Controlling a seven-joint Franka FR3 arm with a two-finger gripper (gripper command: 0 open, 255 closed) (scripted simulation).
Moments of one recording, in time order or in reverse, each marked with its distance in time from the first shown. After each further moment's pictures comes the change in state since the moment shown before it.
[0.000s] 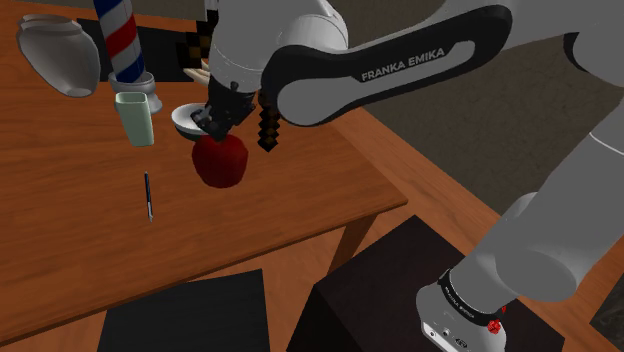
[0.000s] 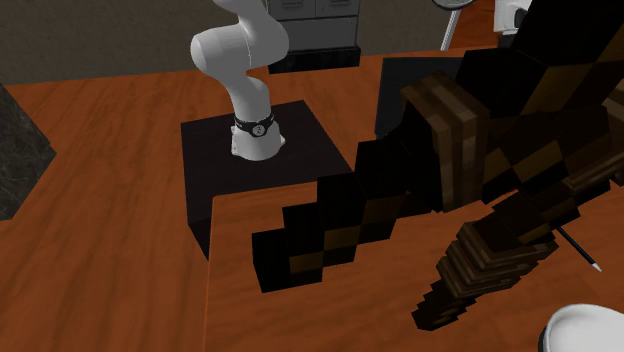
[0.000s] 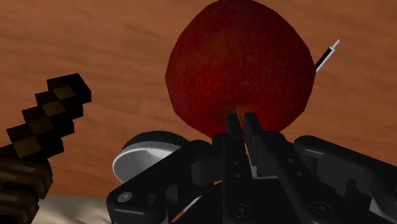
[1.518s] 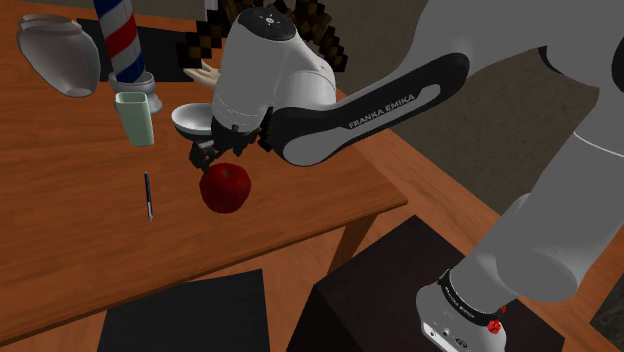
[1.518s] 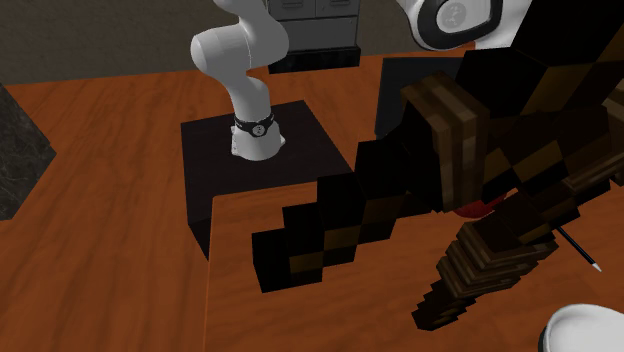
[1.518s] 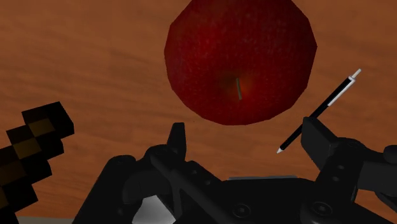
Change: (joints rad) arm 0.011 0.083 -0.019 -0.087 -0.131 0.143 0.117
